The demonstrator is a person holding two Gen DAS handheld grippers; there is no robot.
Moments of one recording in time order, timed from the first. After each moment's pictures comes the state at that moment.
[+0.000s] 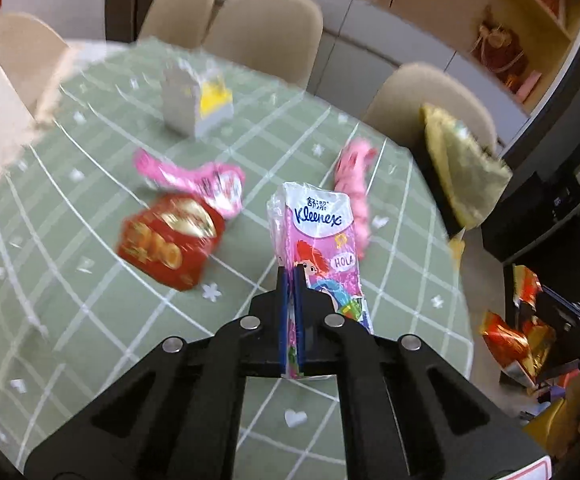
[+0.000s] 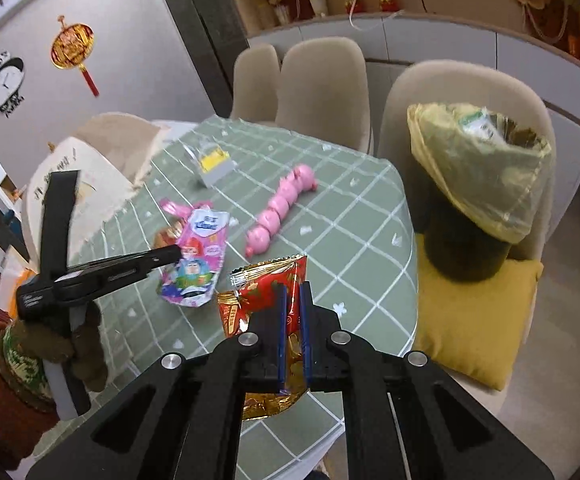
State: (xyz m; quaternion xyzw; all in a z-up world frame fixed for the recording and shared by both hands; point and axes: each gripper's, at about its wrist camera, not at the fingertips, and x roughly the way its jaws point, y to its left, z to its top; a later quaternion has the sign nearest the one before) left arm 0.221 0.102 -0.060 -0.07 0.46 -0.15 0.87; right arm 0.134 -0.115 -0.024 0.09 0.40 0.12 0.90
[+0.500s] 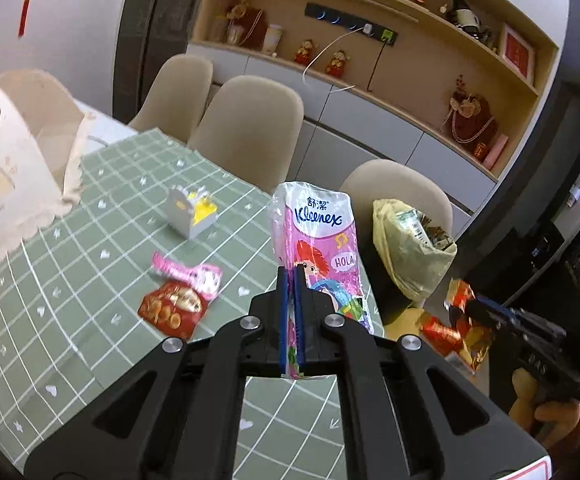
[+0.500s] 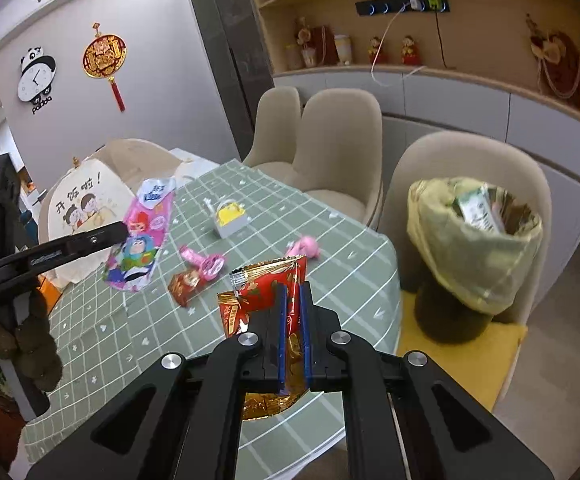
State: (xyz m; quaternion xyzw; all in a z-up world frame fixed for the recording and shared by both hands) left arm 0.182 0.097 0.050 -0.10 0.35 -0.15 0.92; right arm 0.146 -0.144 0.034 0.06 0.34 0.14 0.93
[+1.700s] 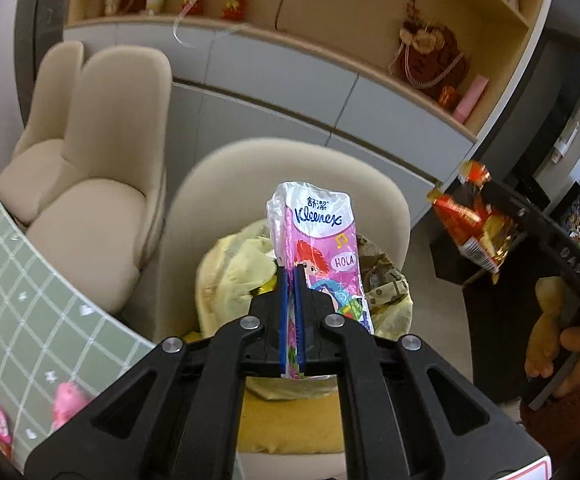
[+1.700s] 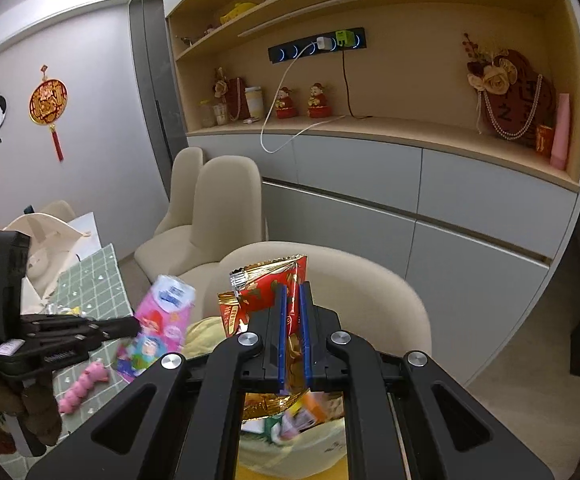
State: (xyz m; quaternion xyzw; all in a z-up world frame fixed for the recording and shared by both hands) left arm 0.405 -0.214 0.011 -0.05 0.42 -0.25 0.87; right arm 0.346 -0.426 0.062 0.05 0.27 0.06 0.96
